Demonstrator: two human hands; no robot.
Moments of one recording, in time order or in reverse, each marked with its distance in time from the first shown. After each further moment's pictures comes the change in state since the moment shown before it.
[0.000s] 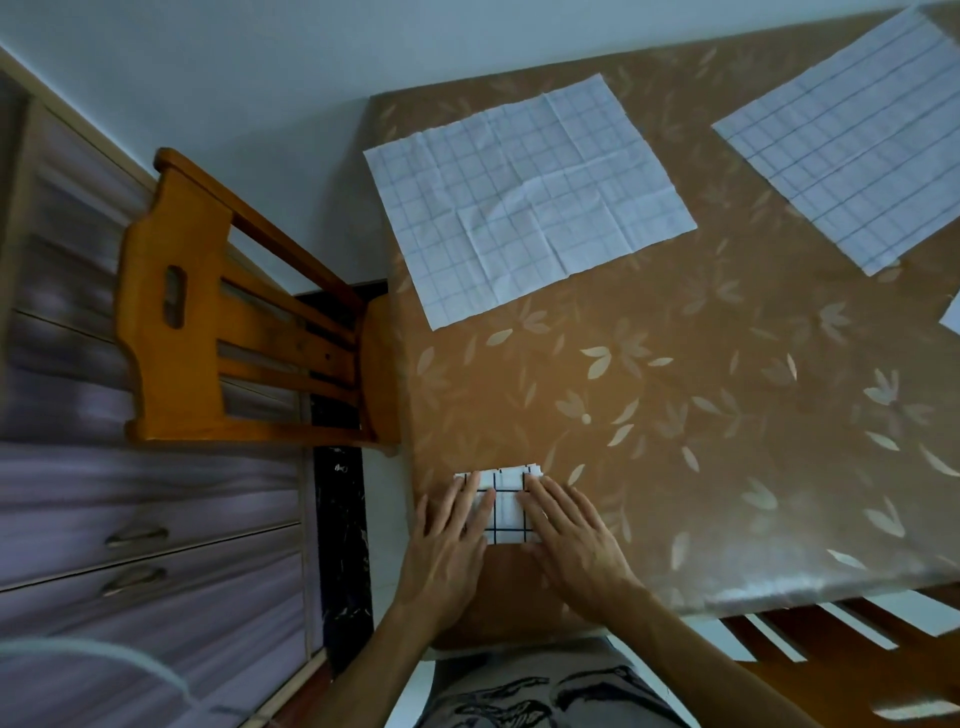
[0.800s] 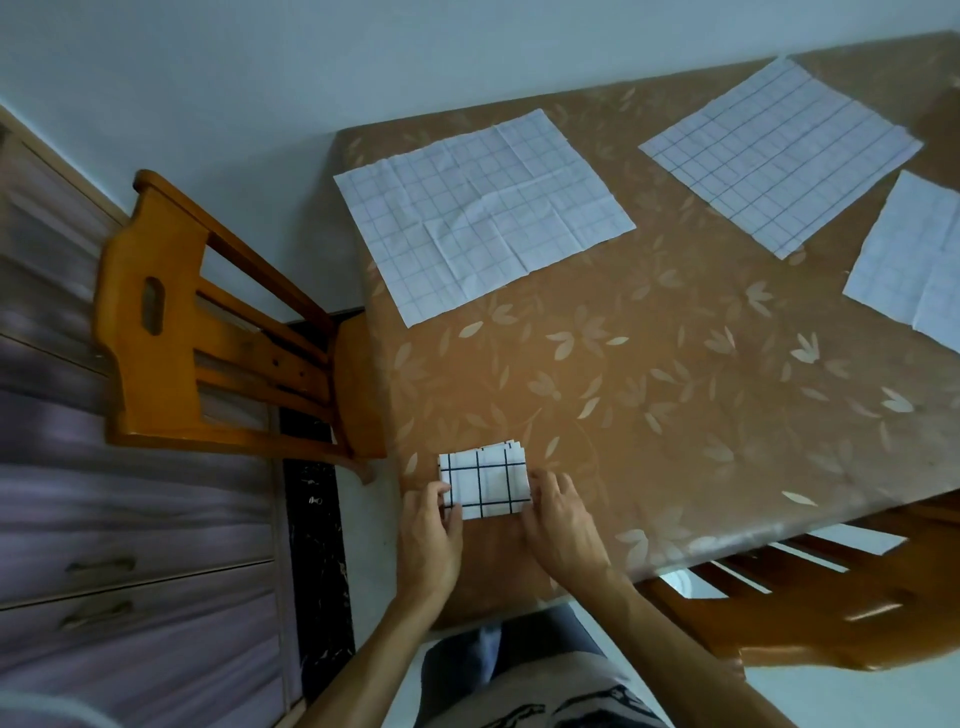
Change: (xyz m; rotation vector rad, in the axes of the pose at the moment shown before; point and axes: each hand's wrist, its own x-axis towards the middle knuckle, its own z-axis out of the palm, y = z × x) left_hand -0.016 0.016 -0.005 -0.642 0.322 -0.371; right_hand -0.012 -0.045 -0.018 0.476 0.195 0.553
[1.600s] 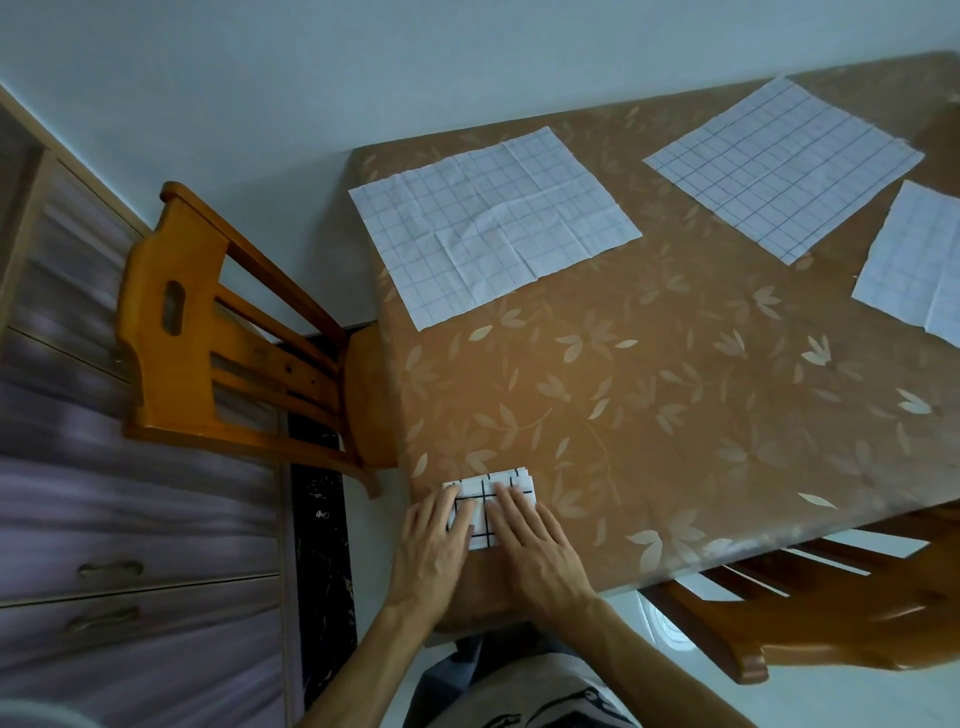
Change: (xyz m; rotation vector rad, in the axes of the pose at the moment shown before) left_hand 0.000 -0.045 0.007 0.565 -0.005 0.576; right_hand -0.023 0.015 0.057 -0.466 0.021 -0.505
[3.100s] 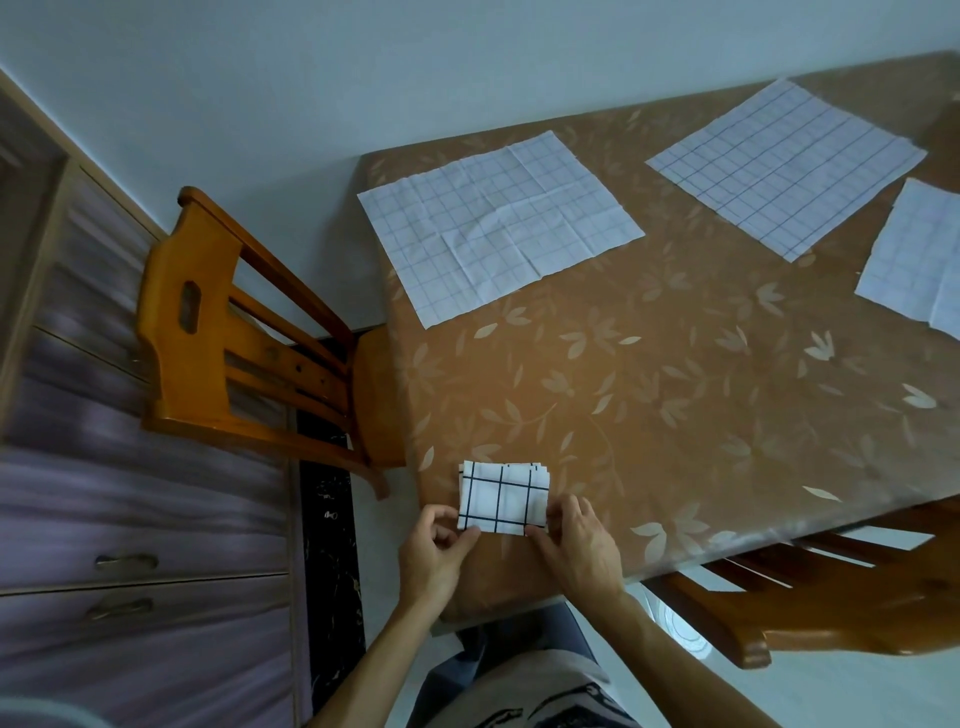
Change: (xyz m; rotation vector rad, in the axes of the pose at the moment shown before) left_hand -0.013 0.010 -0.008 -0.934 -0.052 -0.736; right_hand -0.006 0.014 -0.025 0.401 -0.047 0.611
